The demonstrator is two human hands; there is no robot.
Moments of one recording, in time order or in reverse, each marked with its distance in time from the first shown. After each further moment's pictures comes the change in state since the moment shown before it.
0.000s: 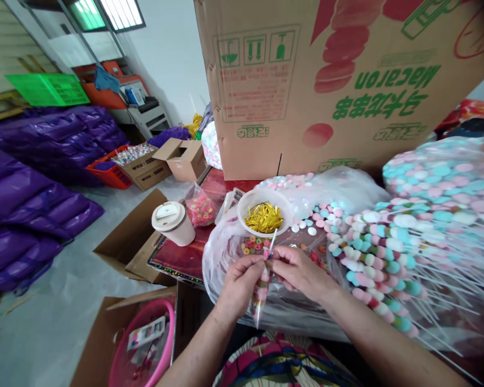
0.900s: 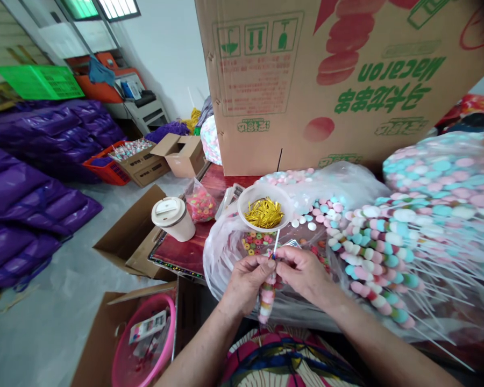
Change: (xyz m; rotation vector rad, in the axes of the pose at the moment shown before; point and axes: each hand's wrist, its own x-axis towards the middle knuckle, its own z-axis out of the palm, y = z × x) left_hand -0.007 -0.003 0.005 -0.137 -0.137 -0.021; right_hand -0.015 0.015 0.004 -0.045 0.188 -0.112
